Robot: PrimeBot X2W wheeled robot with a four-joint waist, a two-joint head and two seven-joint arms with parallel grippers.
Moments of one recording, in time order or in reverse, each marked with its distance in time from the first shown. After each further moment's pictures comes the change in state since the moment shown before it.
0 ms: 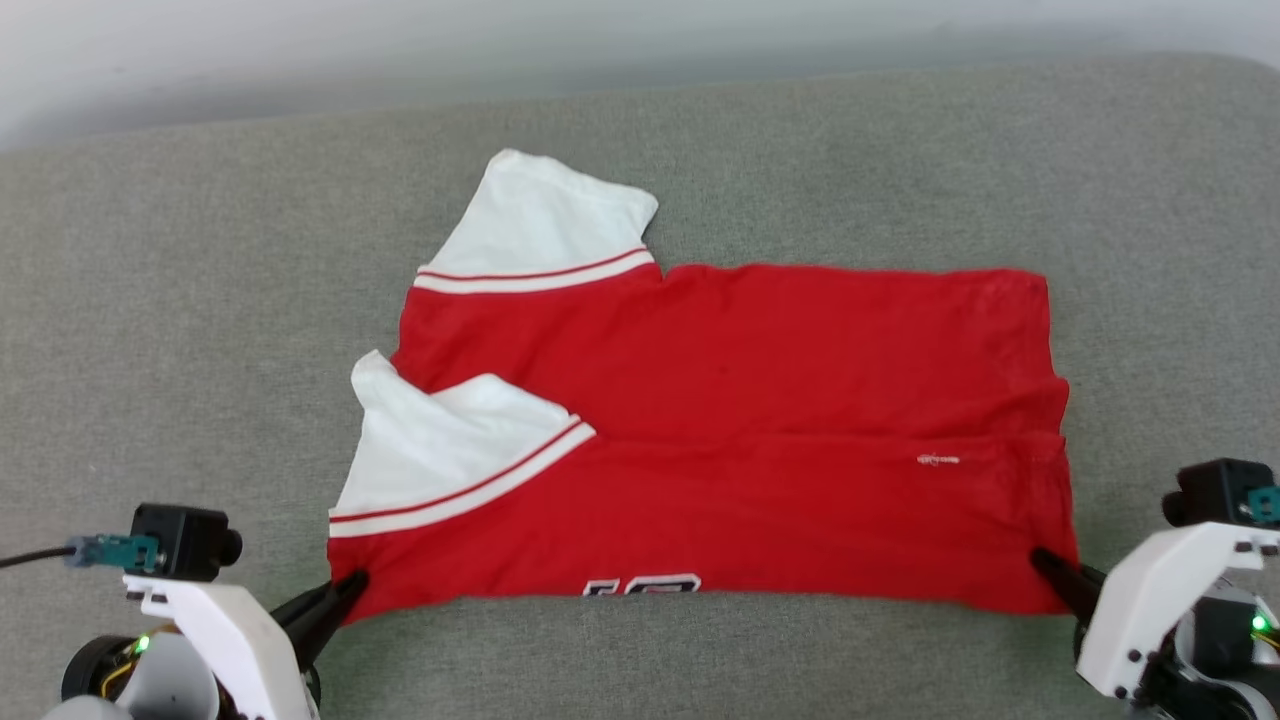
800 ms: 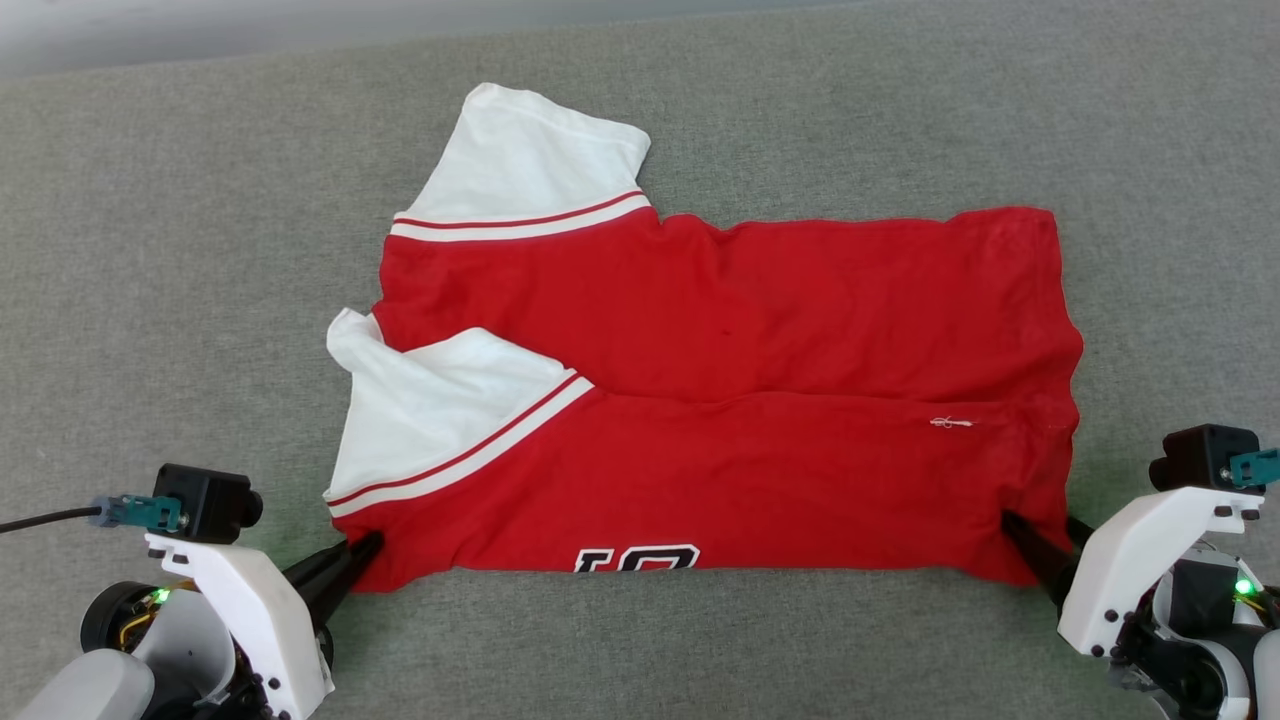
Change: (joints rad) left arm -0.084 -0.022 -0.035 0.078 0.058 -0.040 0.001; right arm -0.054 0.033 -0.004 0.047 -0.082 -0.002 -0.012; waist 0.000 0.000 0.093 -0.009
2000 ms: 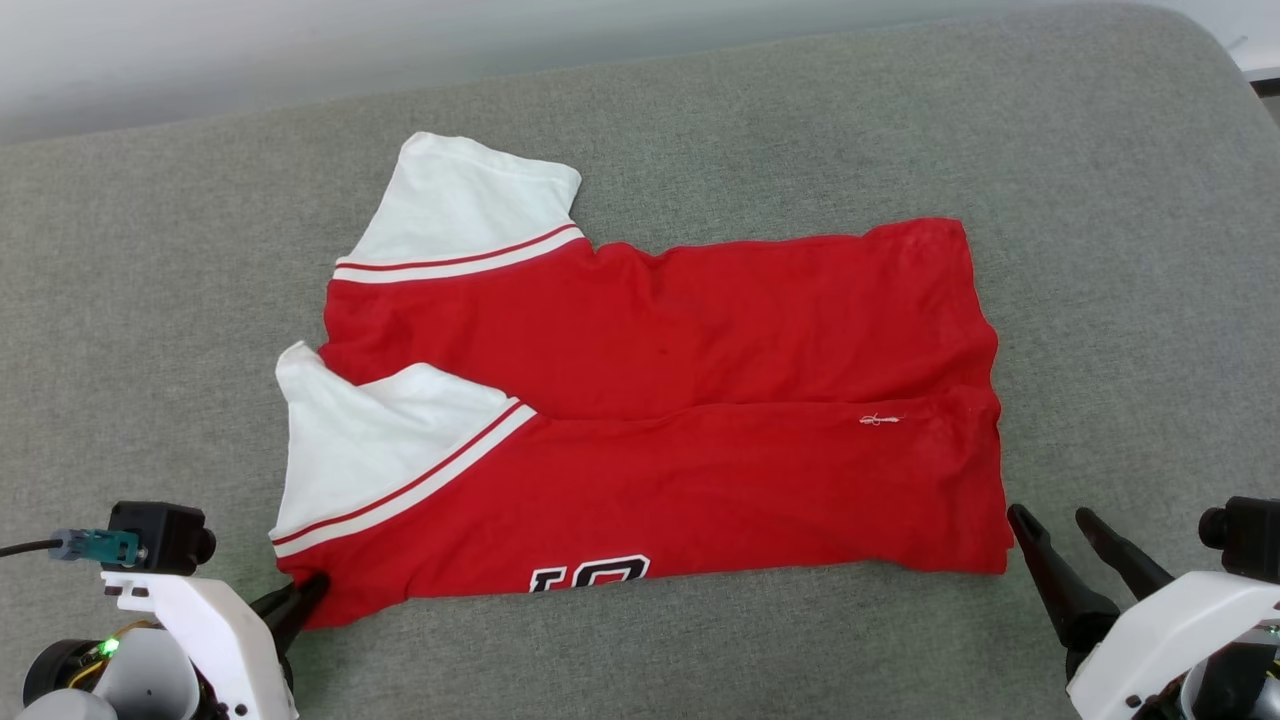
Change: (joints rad) left arm 0.092 0.042 0.042 -0.040 -0.021 0.097 0.035; right arm 0.201 0.012 0.037 -0.272 0.065 0.002 -0.271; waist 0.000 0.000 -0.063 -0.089
